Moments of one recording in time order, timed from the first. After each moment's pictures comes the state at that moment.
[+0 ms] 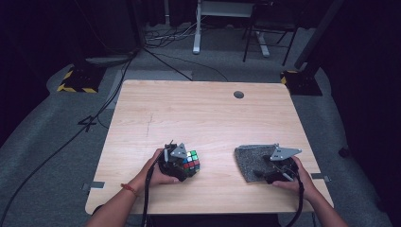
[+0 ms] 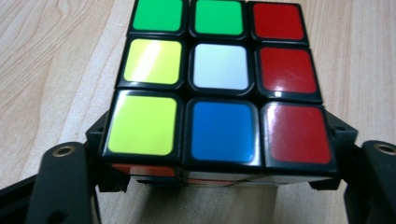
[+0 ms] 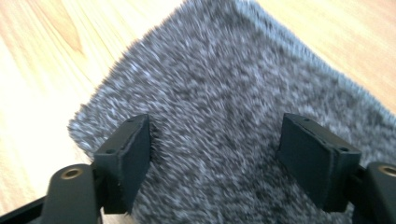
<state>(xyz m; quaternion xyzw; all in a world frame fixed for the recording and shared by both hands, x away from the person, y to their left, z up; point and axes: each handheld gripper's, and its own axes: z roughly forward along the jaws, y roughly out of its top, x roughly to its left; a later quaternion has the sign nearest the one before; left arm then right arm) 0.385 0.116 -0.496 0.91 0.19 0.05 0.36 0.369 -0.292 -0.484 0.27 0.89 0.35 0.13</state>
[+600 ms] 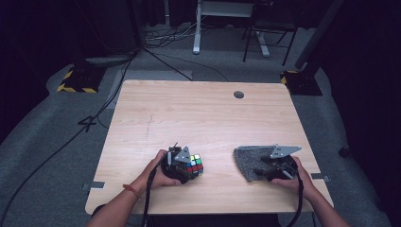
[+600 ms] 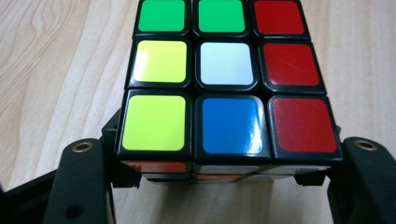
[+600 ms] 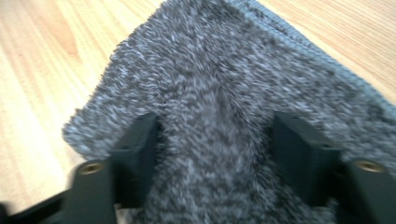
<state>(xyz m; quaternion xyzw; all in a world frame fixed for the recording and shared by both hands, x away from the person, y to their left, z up) 0.373 0.105 -0.489 0.92 0.14 0.05 0.35 0.378 -0.295 -0.491 0.29 0.89 0.35 0.10</state>
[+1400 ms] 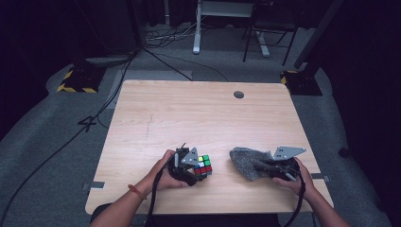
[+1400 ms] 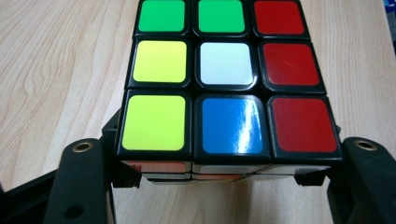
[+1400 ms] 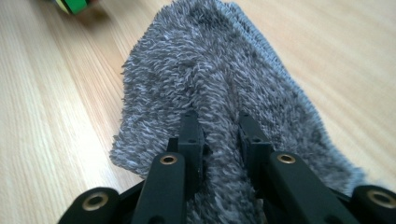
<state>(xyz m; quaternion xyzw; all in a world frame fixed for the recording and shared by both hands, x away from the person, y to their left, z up) 0.361 0.082 -0.467 0.92 0.11 0.07 0.37 0.363 -0.288 -0.465 0.24 0.88 0.40 0.11</state>
